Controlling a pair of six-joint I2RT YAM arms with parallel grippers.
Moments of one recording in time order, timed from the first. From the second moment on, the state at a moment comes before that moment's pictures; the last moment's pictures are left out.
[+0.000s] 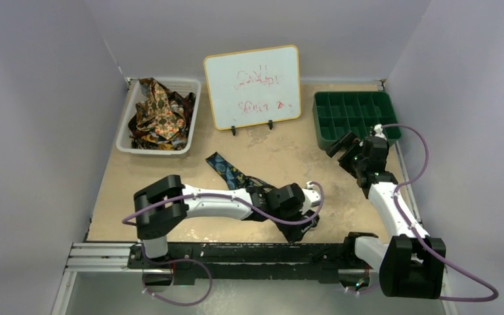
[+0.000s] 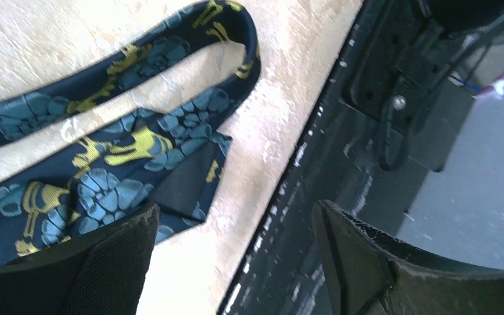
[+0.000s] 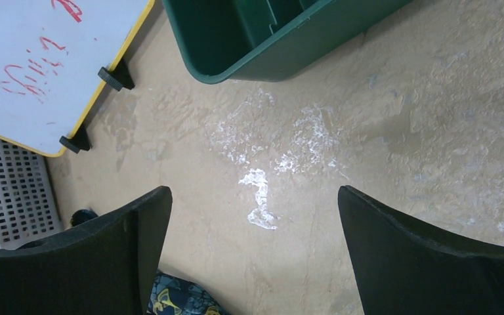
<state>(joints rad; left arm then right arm) -1.28 1.79 1.15 -0.24 0.15 -0.32 -0.07 1.06 0.58 -0.15 -0.16 0.68</state>
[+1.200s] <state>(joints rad) -1.24 1.92 1.24 -0.27 0.02 0.01 -0.07 1.09 0.57 -0.11 -0.29 0.61</state>
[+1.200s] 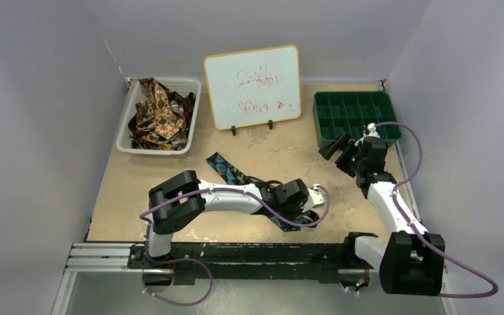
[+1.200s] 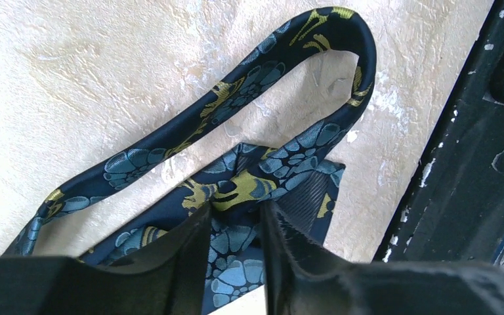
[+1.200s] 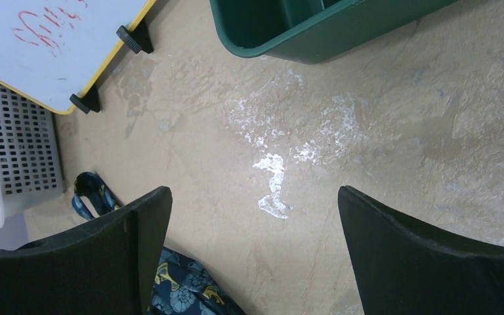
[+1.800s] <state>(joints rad) -1.19 1.73 1.20 -0.29 0.09 -0.03 -0.07 1.08 0.57 -0.12 -0.31 0.59</state>
